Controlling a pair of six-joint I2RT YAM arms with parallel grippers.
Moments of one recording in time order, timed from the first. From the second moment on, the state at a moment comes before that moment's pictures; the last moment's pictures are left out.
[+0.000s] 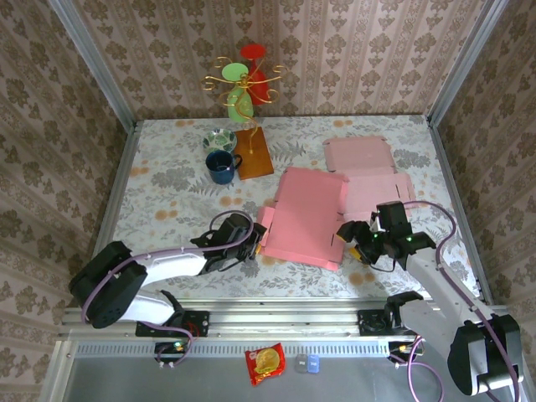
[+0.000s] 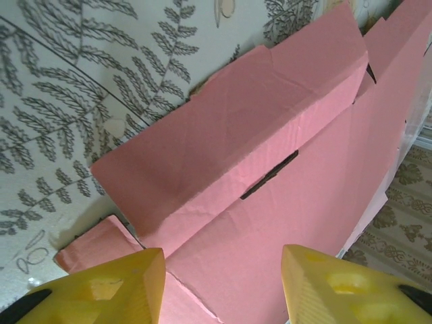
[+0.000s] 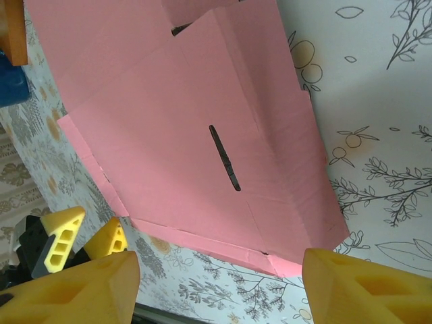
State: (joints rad) left arm -0.87 1.36 0.46 0.15 0.00 -1.75; right arm 0.16 0.93 0.49 -0.56 -0.46 0.98
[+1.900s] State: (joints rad) left arm -0.86 1.45 0.45 0.27 -0.05 -1.73; right arm 0.20 0.81 0.40 -0.49 -0.48 1.18
